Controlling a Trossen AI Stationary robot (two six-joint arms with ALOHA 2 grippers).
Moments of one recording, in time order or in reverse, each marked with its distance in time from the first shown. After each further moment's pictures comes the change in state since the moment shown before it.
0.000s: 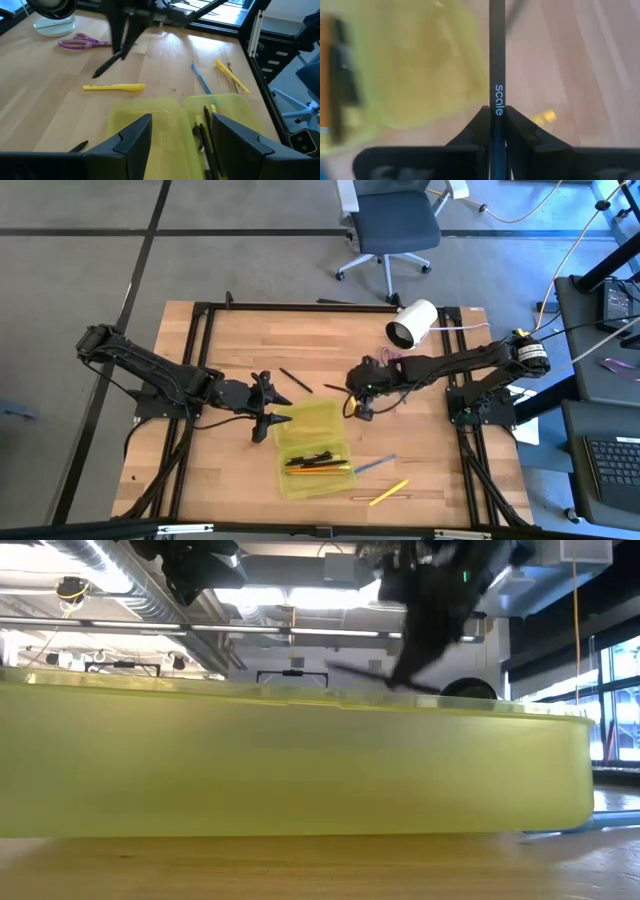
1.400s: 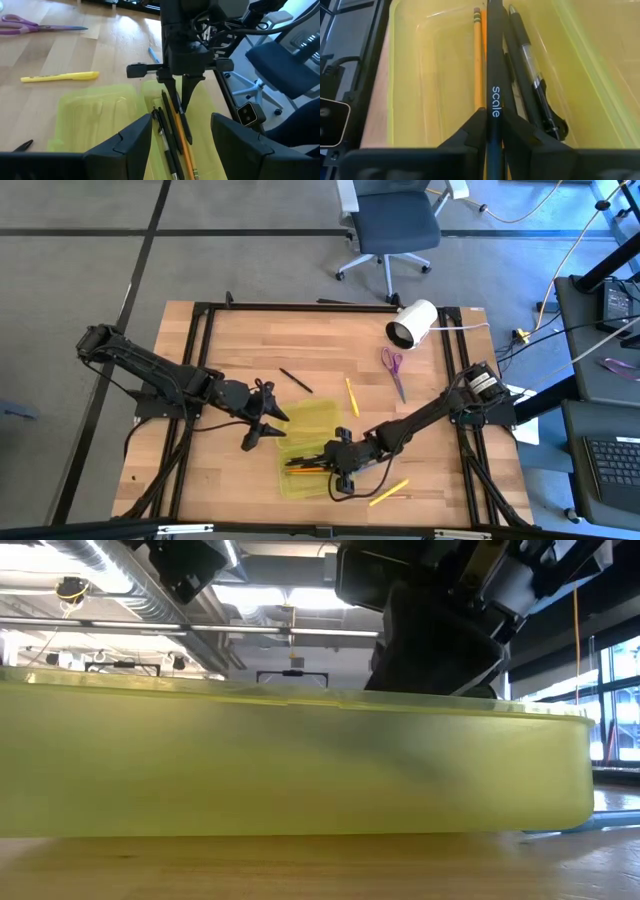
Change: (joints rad) left arm -0.002 0.000 0.000 0.000 0.234 0.000; right arm 0.391 0.443 0.120 0.468 -0.025 0.343
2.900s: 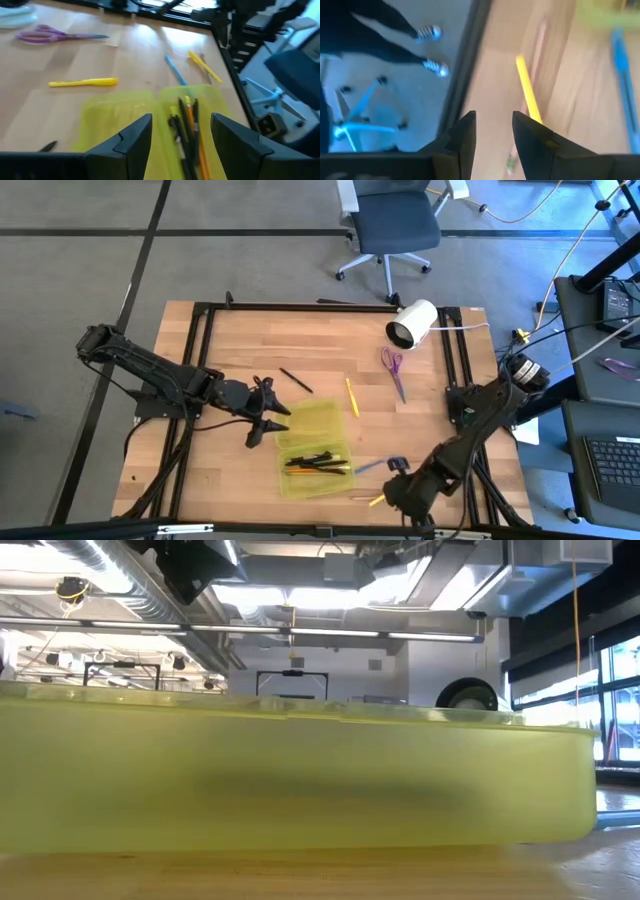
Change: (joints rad) left arm 0.000 0.000 0.000 0.005 -0.104 0.003; right arm 0.379 -0.310 0.001 -0.579 -0.127 0.106
